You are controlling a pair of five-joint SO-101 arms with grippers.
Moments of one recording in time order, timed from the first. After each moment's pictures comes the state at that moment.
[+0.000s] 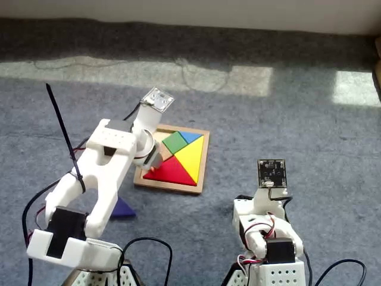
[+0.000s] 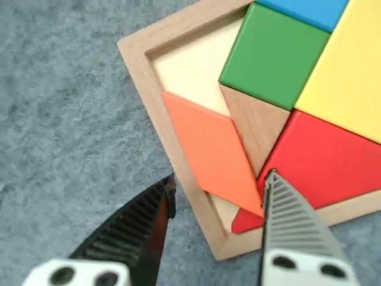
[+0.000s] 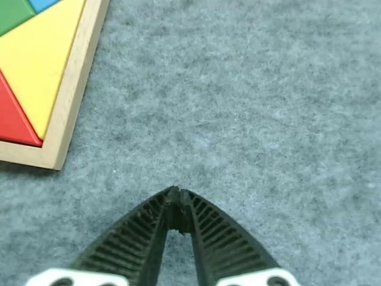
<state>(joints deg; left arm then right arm) 5.6 -1.8 34.2 53.5 -13.2 -9.9 -104.2 96.0 67.2 0.0</state>
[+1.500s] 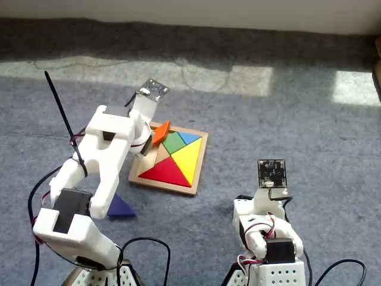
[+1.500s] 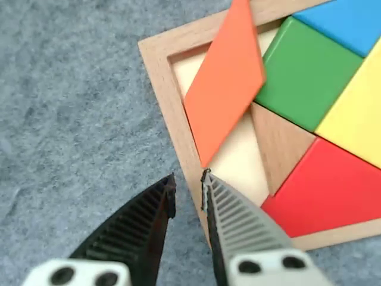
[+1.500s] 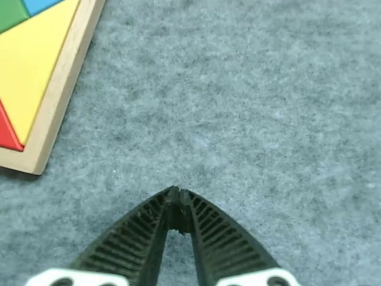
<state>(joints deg) 2.8 7.3 22.0 60.0 -13.6 -9.9 -104.2 96.0 67.2 0.0</state>
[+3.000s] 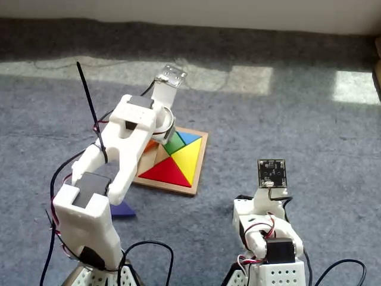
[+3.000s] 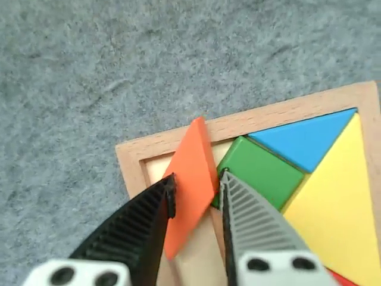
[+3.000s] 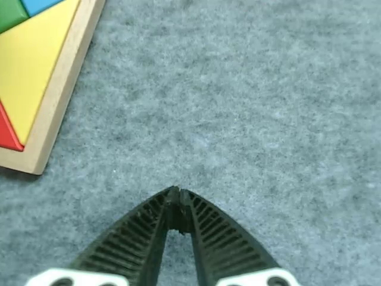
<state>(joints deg) 9.3 19.0 7.7 56.3 -4.4 -9.9 -104.2 96.0 67.2 0.0</state>
